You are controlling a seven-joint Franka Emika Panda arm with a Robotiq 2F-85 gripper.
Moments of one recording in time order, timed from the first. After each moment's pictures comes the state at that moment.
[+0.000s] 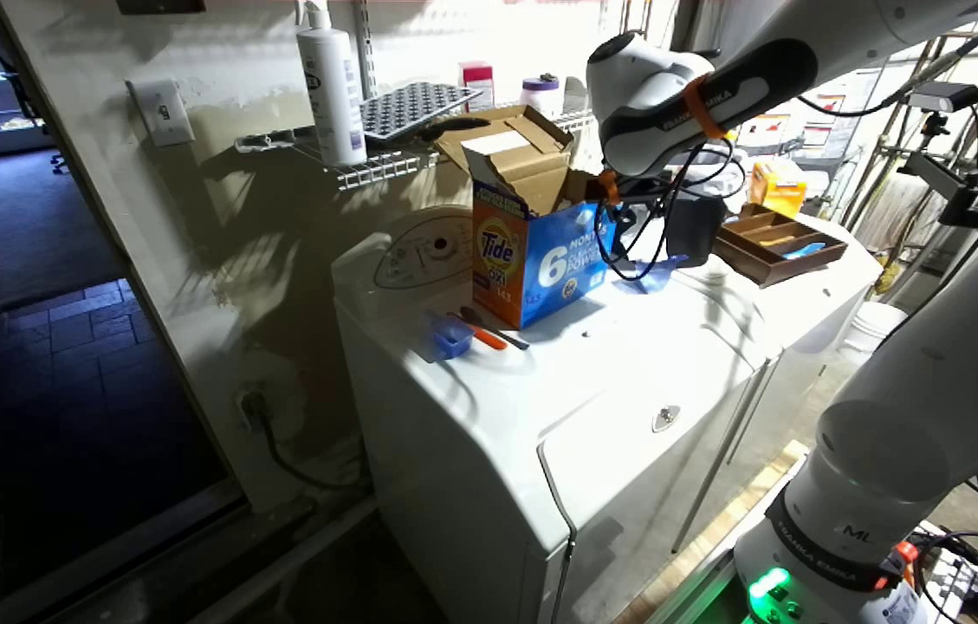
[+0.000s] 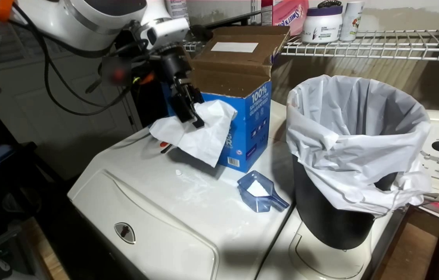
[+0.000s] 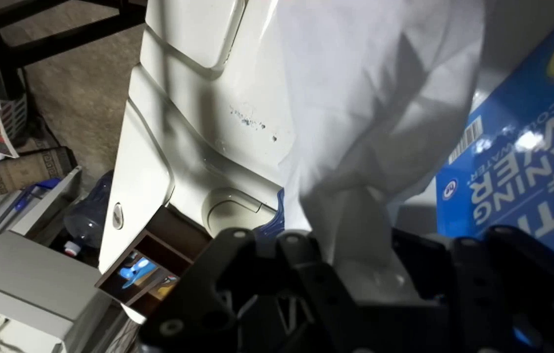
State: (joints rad) arm -0.08 -0.16 -0.13 -2.23 -0.62 2.07 1.17
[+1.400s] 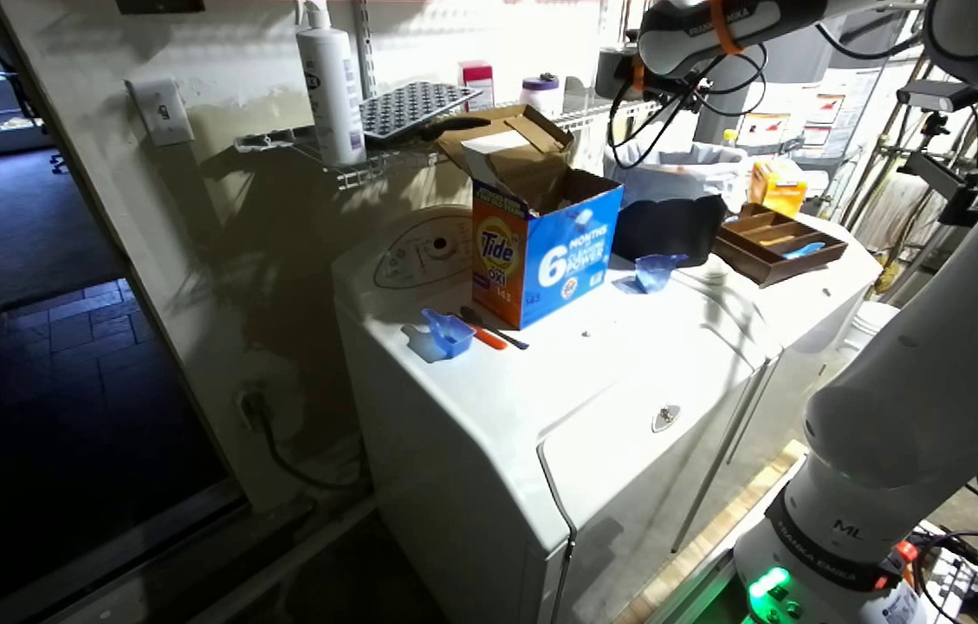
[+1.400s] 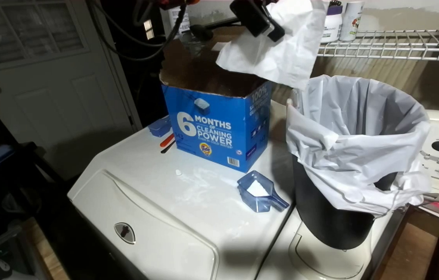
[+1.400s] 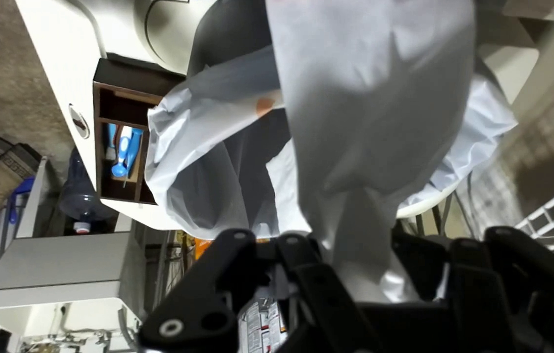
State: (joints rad) arm -0.24 -0.06 -0.18 -1.82 -0.62 2.17 1.27
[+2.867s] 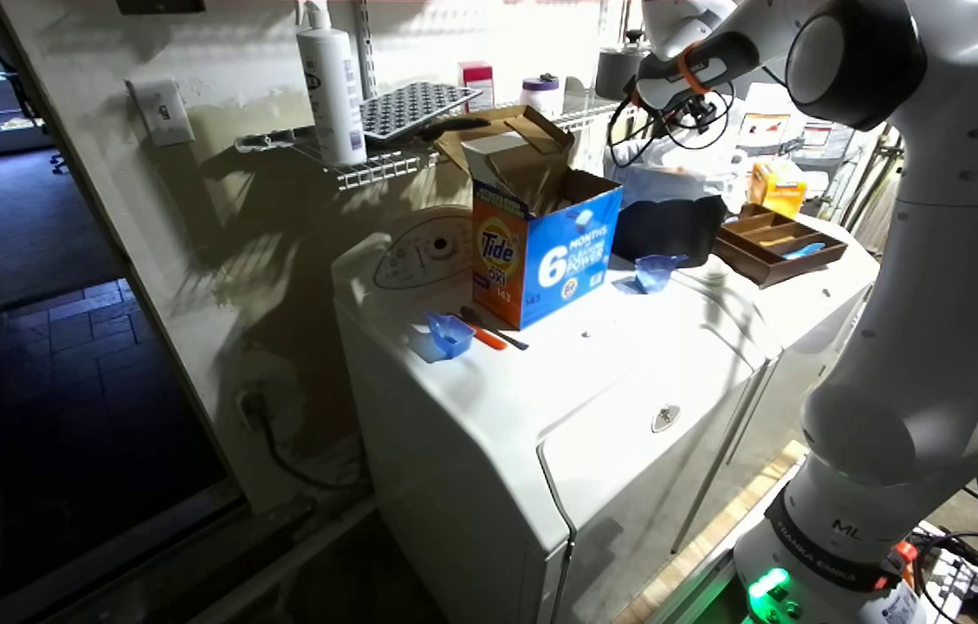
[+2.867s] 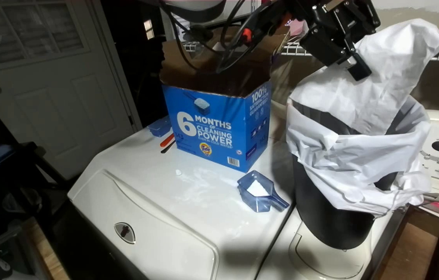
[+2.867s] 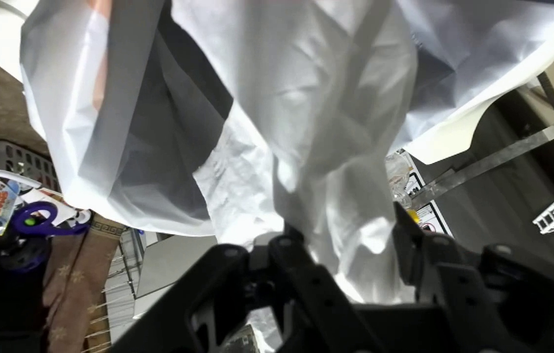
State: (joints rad) arm -0.26 0.28 -0.32 -1.53 -0.70 2.19 1.70
